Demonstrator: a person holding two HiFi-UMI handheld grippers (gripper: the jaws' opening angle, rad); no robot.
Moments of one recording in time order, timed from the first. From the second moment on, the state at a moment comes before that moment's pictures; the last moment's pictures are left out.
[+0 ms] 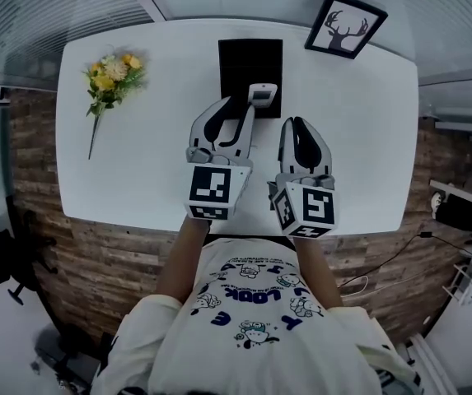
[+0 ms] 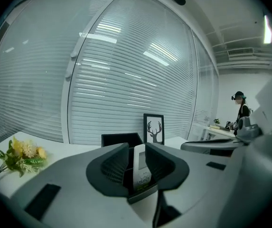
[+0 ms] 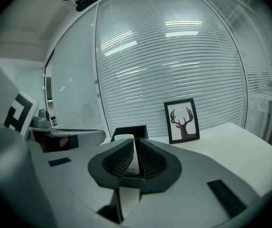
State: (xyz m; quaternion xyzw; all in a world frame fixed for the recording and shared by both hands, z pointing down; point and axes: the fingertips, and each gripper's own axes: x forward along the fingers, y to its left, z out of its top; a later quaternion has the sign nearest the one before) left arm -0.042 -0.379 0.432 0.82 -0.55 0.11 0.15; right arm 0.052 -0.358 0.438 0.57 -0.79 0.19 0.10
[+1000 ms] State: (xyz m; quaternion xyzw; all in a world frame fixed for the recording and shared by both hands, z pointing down) left arm 0.000 -0.420 0.472 0.89 -0.39 0.19 0.14; right arm 0.056 -0.379 0.474 0.57 -0.78 0.22 0.12
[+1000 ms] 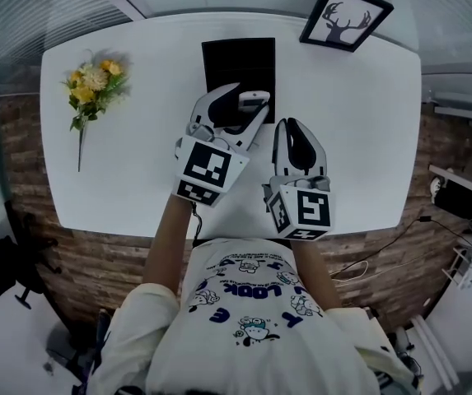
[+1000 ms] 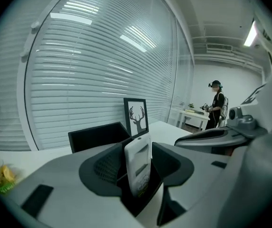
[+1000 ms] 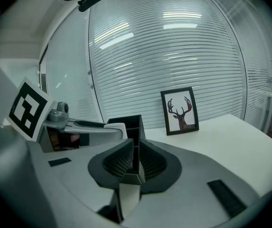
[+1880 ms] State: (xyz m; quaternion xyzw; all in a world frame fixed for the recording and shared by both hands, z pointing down) left arm 0.007 -0.414 0.476 0.90 -0.36 0.19 0.15; right arm 0.055 -0.381 0.482 0.57 -0.78 0.23 0.13
